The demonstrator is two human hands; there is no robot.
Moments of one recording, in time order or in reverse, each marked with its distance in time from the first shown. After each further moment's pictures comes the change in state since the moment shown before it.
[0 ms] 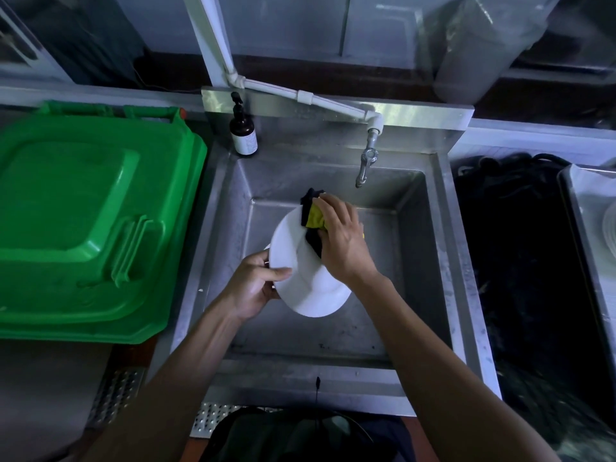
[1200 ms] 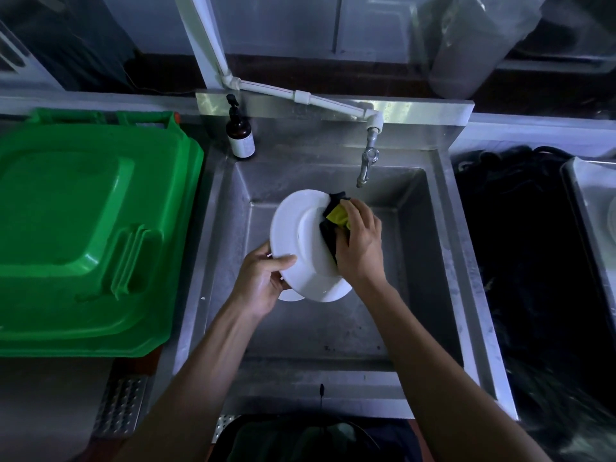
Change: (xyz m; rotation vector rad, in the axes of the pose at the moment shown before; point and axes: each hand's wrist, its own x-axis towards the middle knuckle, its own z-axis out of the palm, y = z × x) left_hand 0.010 0.013 0.015 -0.143 0.071 0.100; right_hand -0.002 0.011 0.007 0.127 0.176 0.310
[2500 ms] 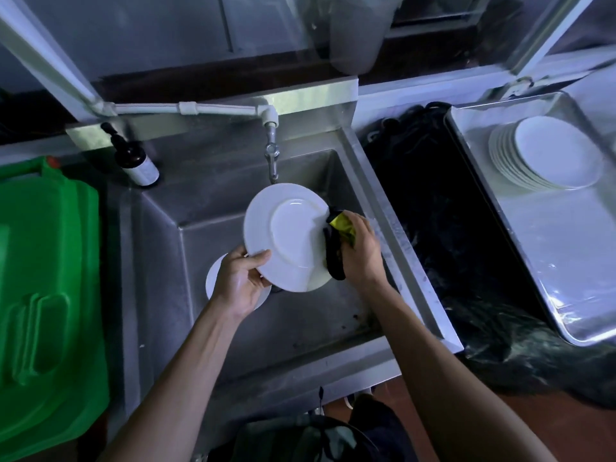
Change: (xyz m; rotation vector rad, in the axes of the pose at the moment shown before) left_hand 0.031 -0.030 0.075 0.076 -0.127 -0.101; right_hand -0.041 0.102 -0.075 0.097 0.200 0.257
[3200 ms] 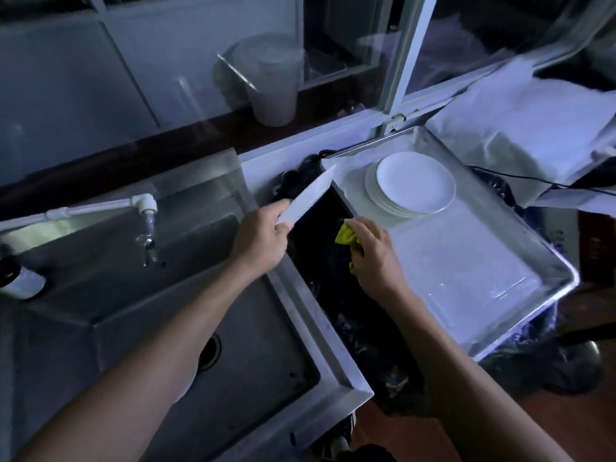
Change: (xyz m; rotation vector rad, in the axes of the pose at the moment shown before) left_hand 0.069 0.003 0.311 1.252 -0.297 0.809; right_hand 0.052 0.086 -0.247 -0.265 0.192 -0.114
